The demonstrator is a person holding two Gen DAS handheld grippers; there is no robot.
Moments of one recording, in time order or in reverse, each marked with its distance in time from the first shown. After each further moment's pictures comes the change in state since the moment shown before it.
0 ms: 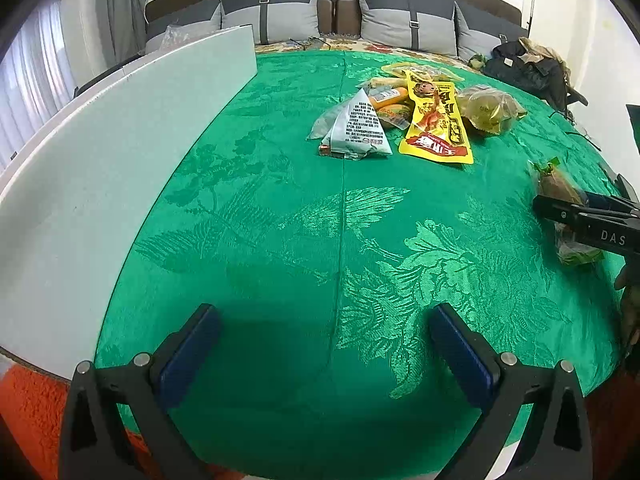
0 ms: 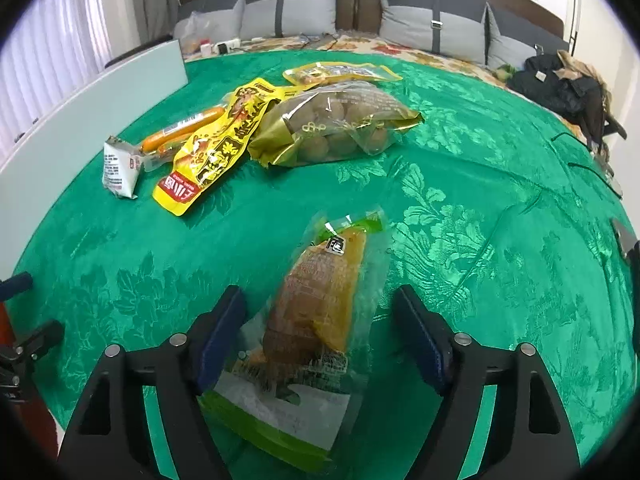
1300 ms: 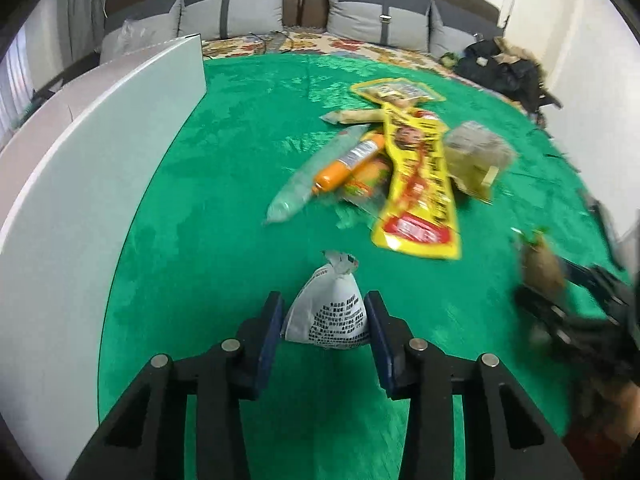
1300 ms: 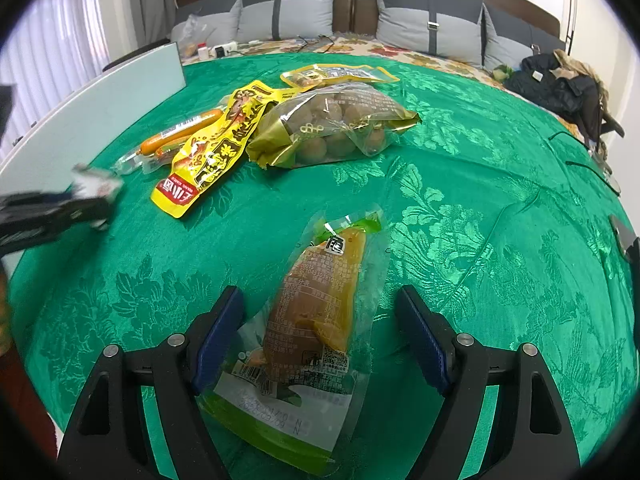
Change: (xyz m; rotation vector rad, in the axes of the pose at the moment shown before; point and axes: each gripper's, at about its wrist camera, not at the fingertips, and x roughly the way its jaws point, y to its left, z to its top) left arm 0.026 -0.001 0.088 0.032 0.055 -0.181; right arm 0.001 0.000 -0.002 0.007 -0.010 -0.011
